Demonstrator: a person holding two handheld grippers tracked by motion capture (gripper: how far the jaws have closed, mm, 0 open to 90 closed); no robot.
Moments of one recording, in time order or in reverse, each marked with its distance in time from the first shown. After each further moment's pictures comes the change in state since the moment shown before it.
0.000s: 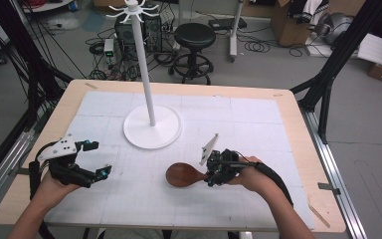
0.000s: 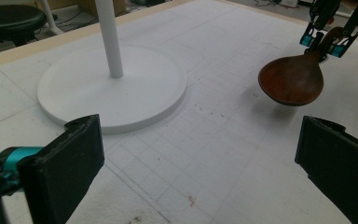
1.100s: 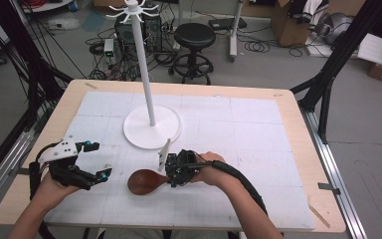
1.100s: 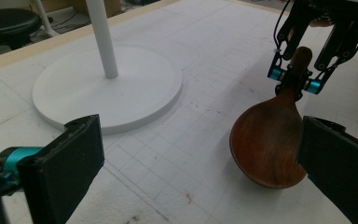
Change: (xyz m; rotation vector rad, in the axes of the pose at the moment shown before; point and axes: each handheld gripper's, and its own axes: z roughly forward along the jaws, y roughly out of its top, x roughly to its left) left arm -0.003 0.000 0.000 0.011 -0.012 0.035; right arm 0.013 0.090 0.051 -0.023 0.049 -0.242
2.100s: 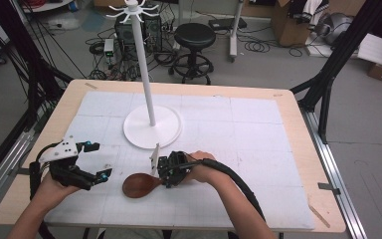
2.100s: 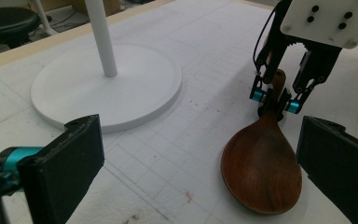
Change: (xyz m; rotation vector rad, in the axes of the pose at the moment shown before) left arm 0.001 -0.001 0.001 0.005 -0.004 0.002; right arm -0.011 0.011 0.029 0.043 0.030 -0.110
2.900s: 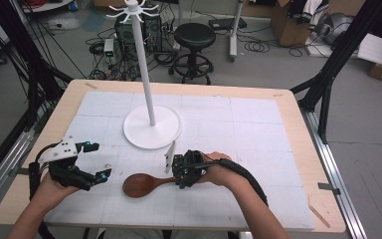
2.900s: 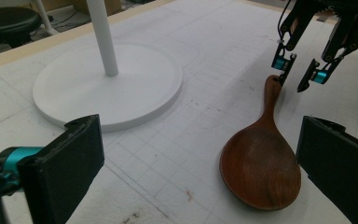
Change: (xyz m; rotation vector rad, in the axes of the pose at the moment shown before) left arm -0.001 -0.001 -0.001 -0.002 0.006 -0.004; right arm 0.019 -0.027 -0.036 0.038 -0.026 0.100
